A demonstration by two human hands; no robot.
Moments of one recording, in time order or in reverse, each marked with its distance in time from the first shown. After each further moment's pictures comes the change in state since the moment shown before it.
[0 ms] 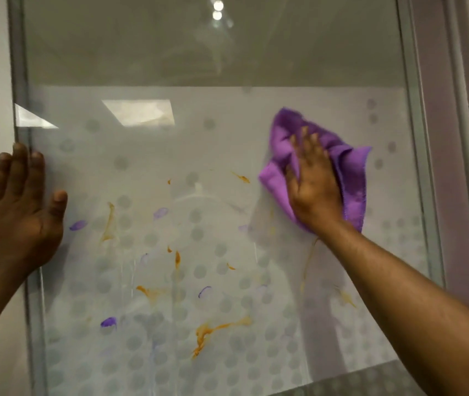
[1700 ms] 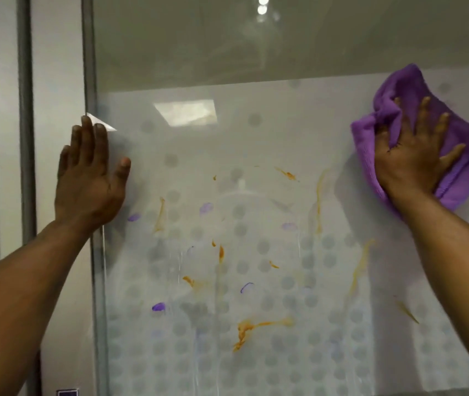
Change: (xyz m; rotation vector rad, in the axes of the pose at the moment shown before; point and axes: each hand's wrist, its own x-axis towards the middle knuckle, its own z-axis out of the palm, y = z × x) left_hand 0.023 0.061 -0.063 -0.003 0.025 -0.098; right_hand 0.041 0.049 -0.010 -0.248 0.002 0.424
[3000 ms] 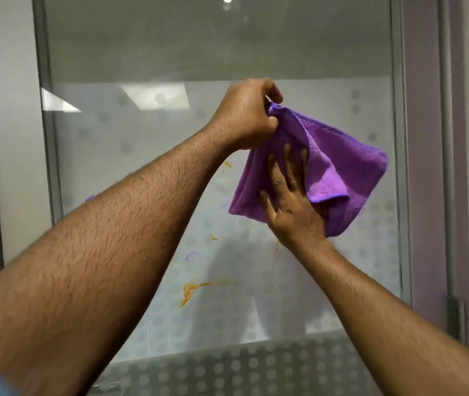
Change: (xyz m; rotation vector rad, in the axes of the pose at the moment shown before) left_hand 0.044 0.344 -0.112 -0.678 -0.394 0.105; right_hand -0.126 -0.007 -0.048 0.123 -0.025 -0.577
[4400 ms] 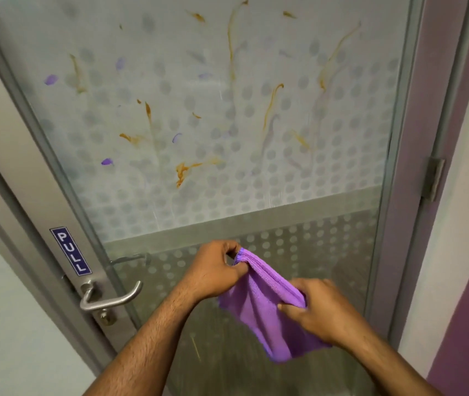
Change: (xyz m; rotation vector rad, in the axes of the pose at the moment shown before) left_hand -0.357 -0.074 0.110 -0.212 -0.665 -0.598; right_hand -0.278 -0.078 -0.169 0.412 -1.274 0.695
